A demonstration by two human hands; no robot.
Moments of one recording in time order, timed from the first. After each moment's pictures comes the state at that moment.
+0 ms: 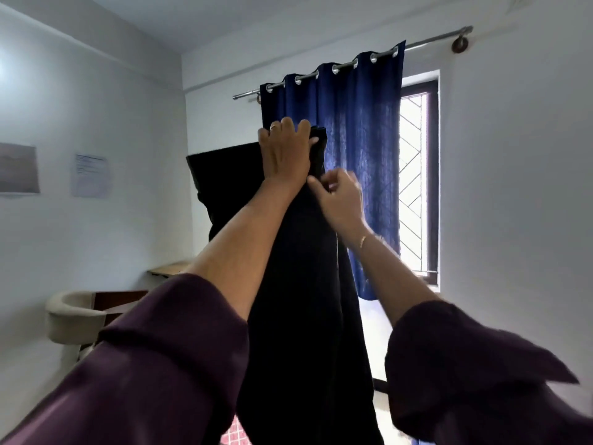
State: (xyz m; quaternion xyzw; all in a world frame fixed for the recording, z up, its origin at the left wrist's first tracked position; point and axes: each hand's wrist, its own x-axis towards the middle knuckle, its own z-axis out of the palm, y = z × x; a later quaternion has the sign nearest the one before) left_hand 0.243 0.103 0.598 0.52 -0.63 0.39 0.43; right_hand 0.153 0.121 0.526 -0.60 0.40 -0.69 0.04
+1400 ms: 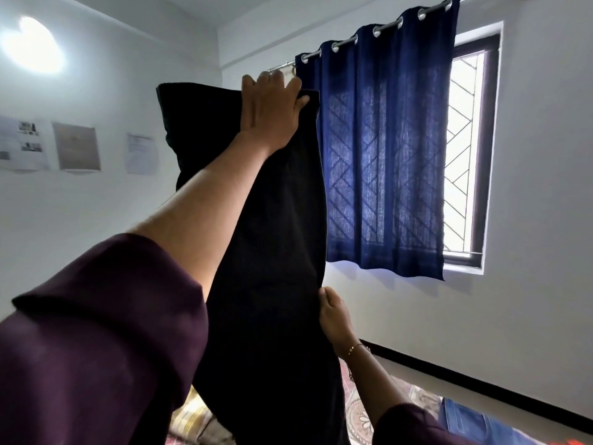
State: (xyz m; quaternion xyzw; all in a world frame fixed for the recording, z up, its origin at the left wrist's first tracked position) left_hand 0.307 0.142 0.624 0.52 -0.62 0.48 0.34; right_hand 0.197 0.102 0.314 -0.63 0.46 -0.55 0.31
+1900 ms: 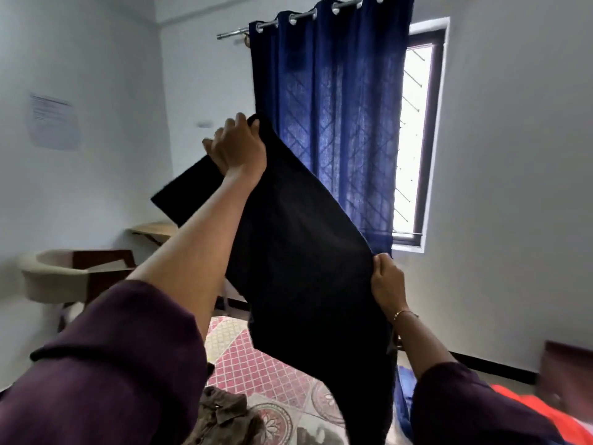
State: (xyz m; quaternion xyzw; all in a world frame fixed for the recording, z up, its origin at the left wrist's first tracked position) left_hand 0.331 0.060 0.545 0.62 -0.55 0.21 0.52; right_hand 0.097 0.079 0.335 -0.55 0.59 -0.59 0.07
